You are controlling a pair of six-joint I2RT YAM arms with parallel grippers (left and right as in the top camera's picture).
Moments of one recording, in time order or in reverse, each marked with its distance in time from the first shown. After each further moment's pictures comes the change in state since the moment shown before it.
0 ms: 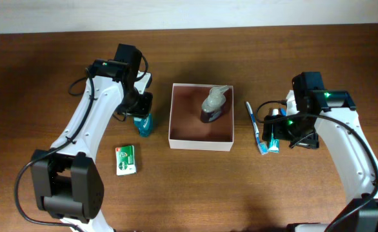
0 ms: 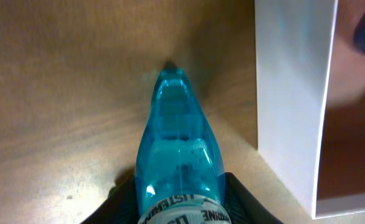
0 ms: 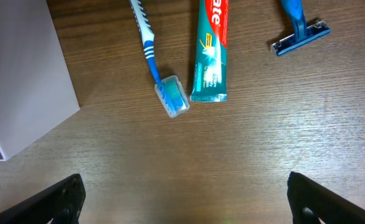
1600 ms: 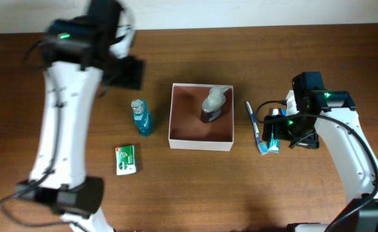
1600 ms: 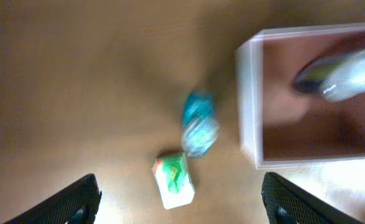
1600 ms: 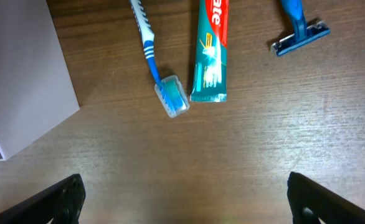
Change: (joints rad) left arm 0.003 0.037 0.742 -0.487 -0.095 -0.059; right arm 0.000 -0.001 -0.001 0.001 0.000 -0.002
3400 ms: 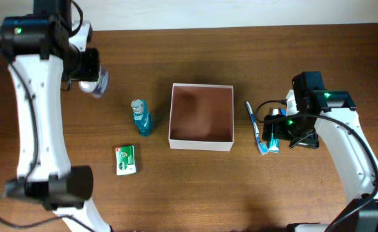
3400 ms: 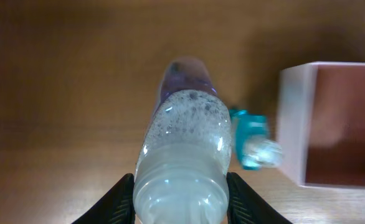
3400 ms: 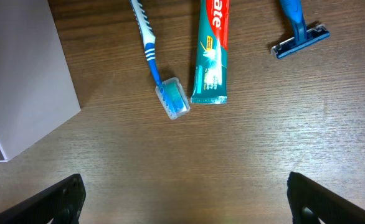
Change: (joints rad) left arm 0.199 0.035 0.082 0.002 0.023 0.089; right arm 0.000 -0.001 0.000 0.006 0.000 -0.002
